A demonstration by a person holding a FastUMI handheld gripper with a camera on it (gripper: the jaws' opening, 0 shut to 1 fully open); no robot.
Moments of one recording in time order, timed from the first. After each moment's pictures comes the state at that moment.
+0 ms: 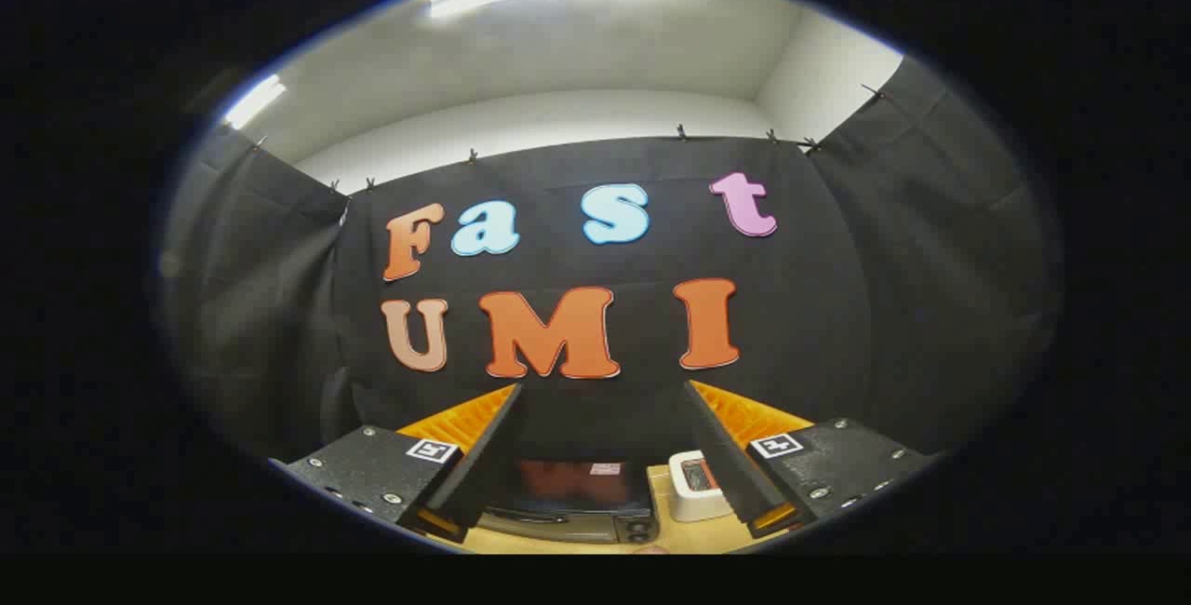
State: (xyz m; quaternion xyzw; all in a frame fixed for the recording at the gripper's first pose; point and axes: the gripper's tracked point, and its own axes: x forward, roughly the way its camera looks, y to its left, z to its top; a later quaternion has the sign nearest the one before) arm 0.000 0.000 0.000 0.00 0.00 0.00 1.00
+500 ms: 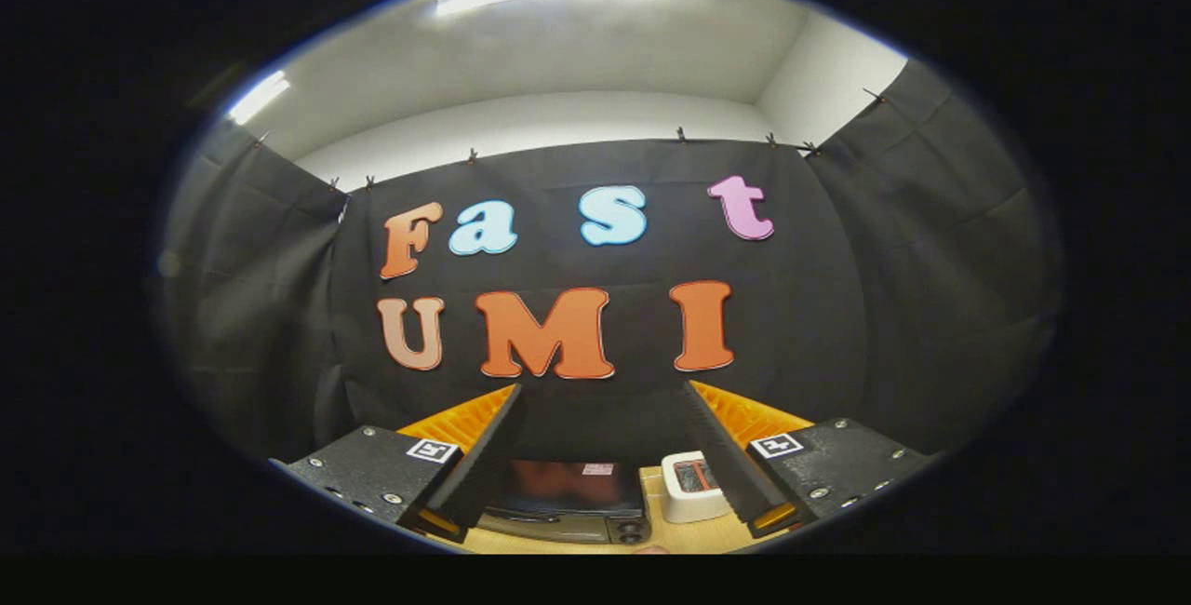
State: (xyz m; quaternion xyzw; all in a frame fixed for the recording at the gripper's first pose) arm -0.004 -0.007 0.004 -0.01 -0.01 -0.01 1.00
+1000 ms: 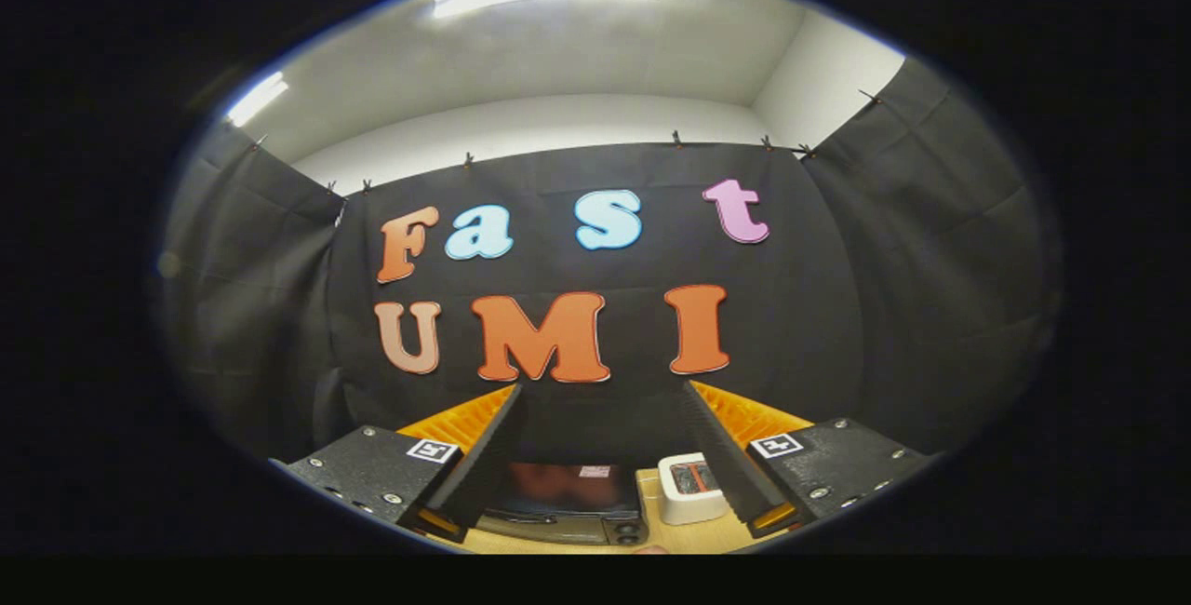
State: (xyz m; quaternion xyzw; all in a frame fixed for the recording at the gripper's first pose) arm -0.006 -0.006 0.006 -0.01 -0.01 0.00 1.00
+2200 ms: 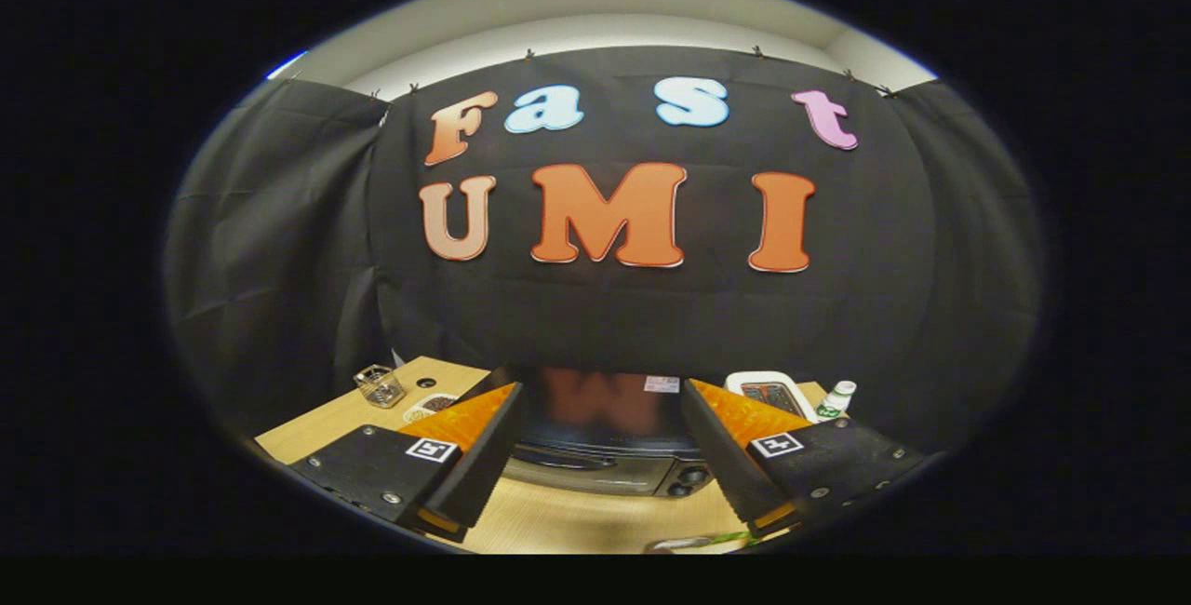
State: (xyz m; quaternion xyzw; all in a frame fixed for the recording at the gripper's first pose) arm 0.010 0.072 -0.159 -0.05 0.20 0.07 0.98
